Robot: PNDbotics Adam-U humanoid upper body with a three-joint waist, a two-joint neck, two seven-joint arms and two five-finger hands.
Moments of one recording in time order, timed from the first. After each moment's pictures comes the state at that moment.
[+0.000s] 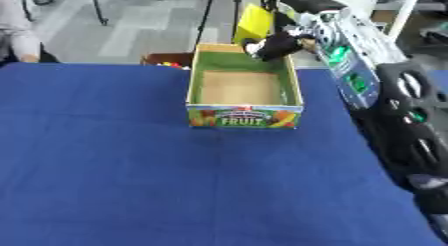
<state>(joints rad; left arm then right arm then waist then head) -0.31 0.31 0.16 -1.98 0.24 -0.54 0.13 -1.18 -0.45 0.20 -1.17 1.01 0.24 0.47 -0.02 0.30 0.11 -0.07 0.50</state>
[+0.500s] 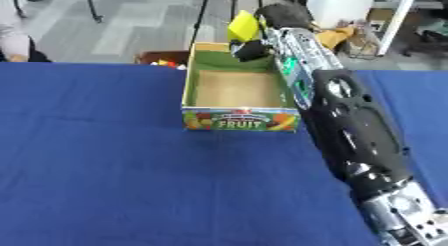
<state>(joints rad) -0.33 0.31 0.15 -1.98 0.24 -0.55 0.11 -1.27 -0.33 0.08 -0.92 1.20 0.32 0.30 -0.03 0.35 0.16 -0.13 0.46</state>
